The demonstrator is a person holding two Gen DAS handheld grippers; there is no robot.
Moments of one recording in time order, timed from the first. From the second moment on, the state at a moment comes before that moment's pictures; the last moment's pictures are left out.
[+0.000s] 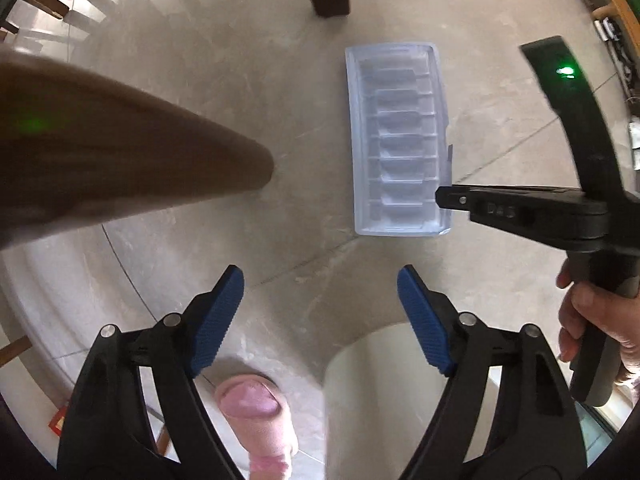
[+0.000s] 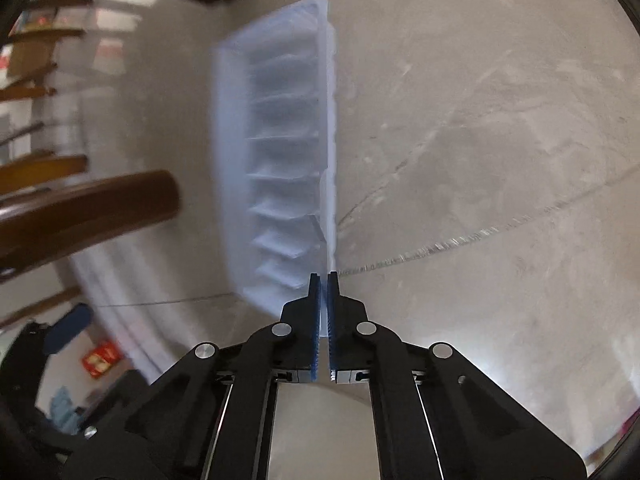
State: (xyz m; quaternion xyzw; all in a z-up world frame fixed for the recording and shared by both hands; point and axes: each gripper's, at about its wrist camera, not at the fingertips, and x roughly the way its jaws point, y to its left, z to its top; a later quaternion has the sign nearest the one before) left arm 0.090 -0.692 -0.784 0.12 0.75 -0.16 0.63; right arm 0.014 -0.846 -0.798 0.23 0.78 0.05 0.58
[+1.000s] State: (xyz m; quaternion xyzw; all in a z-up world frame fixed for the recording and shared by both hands) left arm -0.069 -0.629 -0.502 0.05 0.75 -0.13 0.65; right arm -0.207 -0.825 -0.464 0.24 0.79 0.14 0.55
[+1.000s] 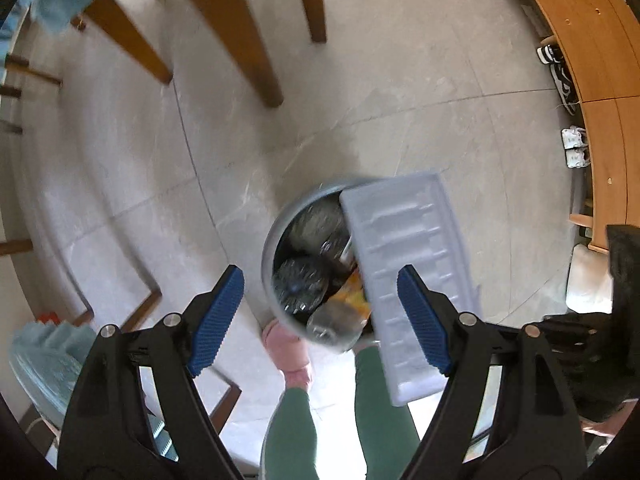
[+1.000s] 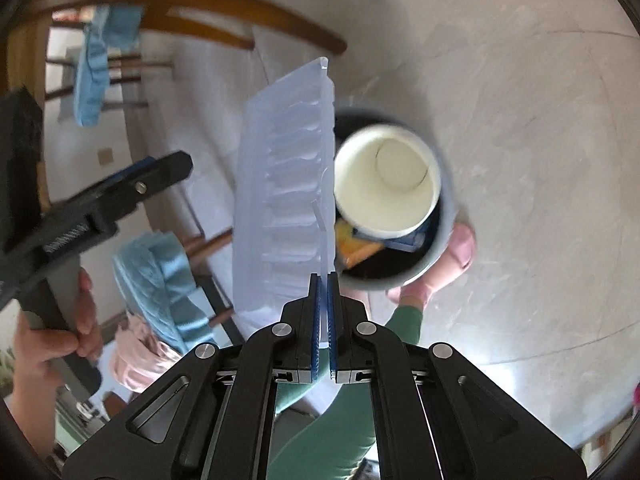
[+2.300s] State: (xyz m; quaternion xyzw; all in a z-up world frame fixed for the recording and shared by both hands) left arm -0.121 -0.596 -0.566 0.02 0.76 -0.11 0.65; right arm -0.233 -0.829 -0.502 0.24 0.78 0.08 0.57
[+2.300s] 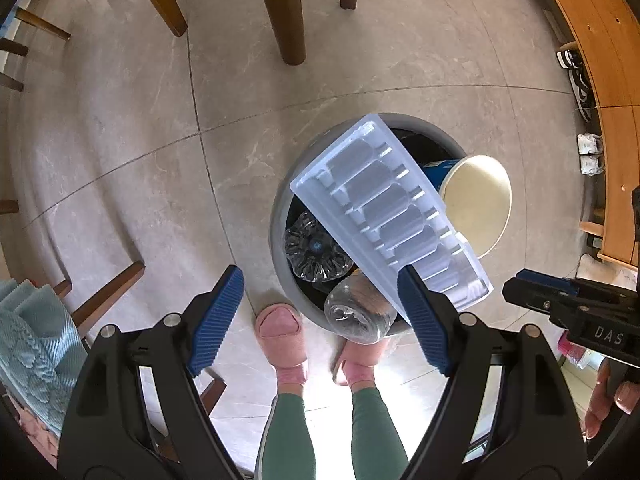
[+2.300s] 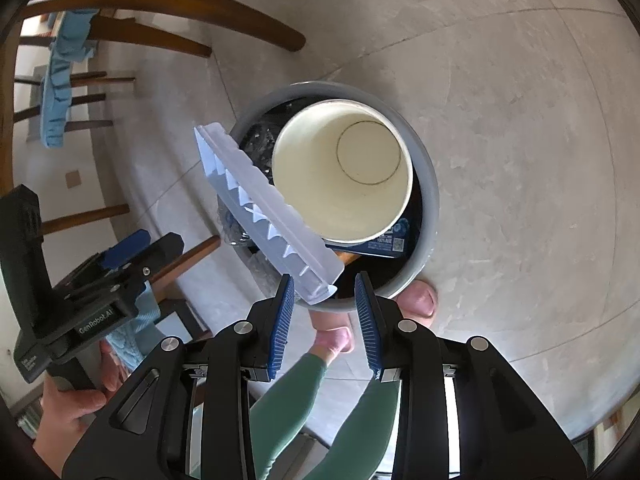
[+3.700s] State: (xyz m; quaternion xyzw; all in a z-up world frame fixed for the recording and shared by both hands) left arm -0.064 -0.296 -0.029 -0.10 0.48 0.06 0.87; right arm -0.040 -0.583 0.042 0.08 0.55 0.37 0.74
